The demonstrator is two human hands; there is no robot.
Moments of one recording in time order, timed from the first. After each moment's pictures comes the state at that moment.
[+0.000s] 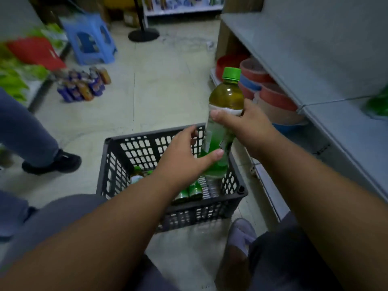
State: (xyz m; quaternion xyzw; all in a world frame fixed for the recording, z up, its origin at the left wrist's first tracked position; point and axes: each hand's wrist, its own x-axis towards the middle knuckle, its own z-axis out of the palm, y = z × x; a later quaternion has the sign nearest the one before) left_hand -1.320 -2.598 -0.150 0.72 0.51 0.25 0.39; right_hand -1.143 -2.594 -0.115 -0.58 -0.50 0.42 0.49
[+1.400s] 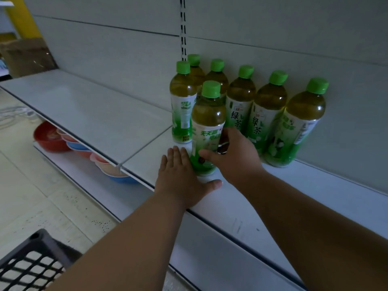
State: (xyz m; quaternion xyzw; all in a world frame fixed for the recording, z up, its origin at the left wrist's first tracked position) left_hand -0.901 -2.584 -0.199 0.96 0.24 0.00 0.11; right_hand -0.829 -2.707 -0.138 -0.87 -0.26 0.02 0.42
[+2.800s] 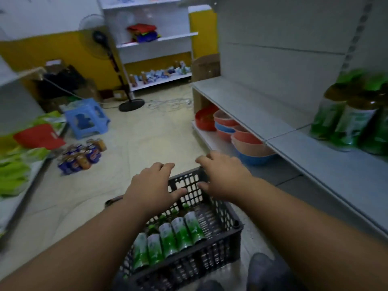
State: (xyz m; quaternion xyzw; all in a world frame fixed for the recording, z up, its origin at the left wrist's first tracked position) left_hand -1.347 -2.575 -0.090 0.86 0.51 0.01 0.01; right_hand -1.157 -2.626 -0.088 -0.70 -0.71 0.05 0.08
